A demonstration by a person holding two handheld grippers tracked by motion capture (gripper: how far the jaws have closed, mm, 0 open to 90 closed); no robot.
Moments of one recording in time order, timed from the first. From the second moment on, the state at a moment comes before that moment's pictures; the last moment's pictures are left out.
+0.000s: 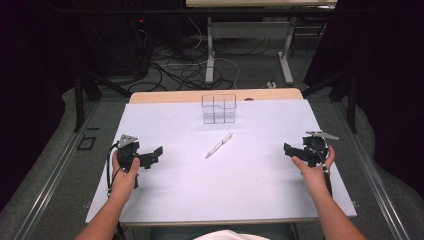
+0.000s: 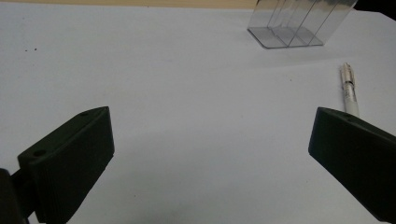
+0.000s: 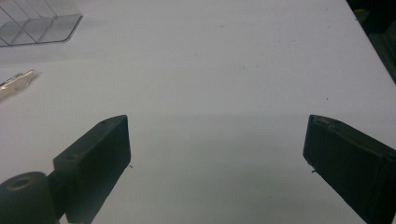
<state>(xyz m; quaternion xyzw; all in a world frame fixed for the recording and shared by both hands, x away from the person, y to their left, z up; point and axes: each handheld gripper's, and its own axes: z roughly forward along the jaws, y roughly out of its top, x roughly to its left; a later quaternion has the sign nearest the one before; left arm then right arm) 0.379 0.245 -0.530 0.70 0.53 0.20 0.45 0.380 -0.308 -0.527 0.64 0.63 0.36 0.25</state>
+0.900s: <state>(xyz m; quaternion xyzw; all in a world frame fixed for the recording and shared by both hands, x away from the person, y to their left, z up) 0.375 0.244 -0.531 0.70 0.53 0.20 0.44 0.429 -0.254 -0.455 0.58 0.69 0.37 0.24</state>
